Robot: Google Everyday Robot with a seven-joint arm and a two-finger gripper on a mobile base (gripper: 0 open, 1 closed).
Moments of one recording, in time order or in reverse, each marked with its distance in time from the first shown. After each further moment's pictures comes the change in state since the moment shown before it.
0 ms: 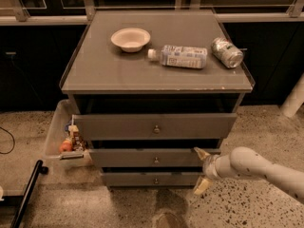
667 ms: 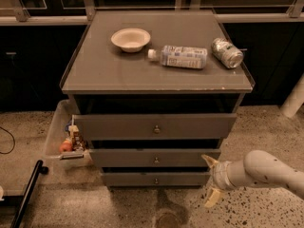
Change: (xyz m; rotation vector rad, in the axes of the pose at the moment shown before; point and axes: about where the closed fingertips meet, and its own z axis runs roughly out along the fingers) arm -0.015 0.046 -0.067 -0.071 0.035 0.027
